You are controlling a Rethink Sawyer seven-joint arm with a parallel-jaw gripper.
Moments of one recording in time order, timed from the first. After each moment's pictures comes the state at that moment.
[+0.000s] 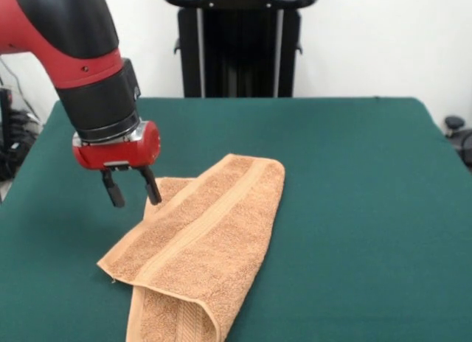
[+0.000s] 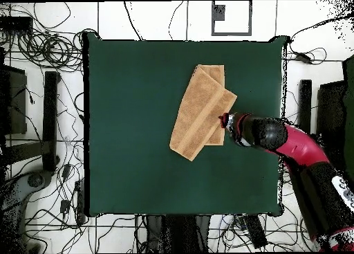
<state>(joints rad) -0.81 -0.44 0.43 1.56 -0.31 0.55 1.57</state>
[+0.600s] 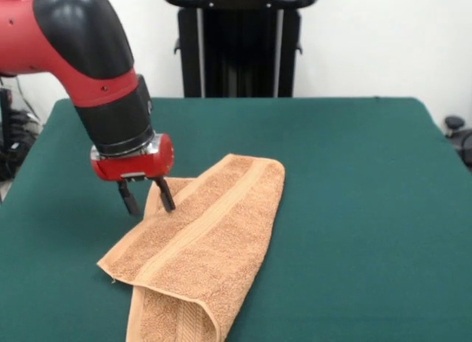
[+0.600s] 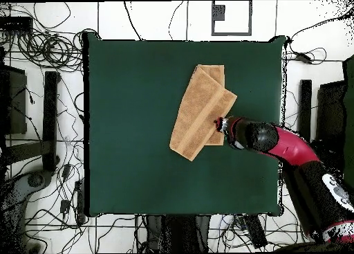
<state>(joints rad) -0.82 -0.38 0.44 1.56 -0.36 0.53 1.57</state>
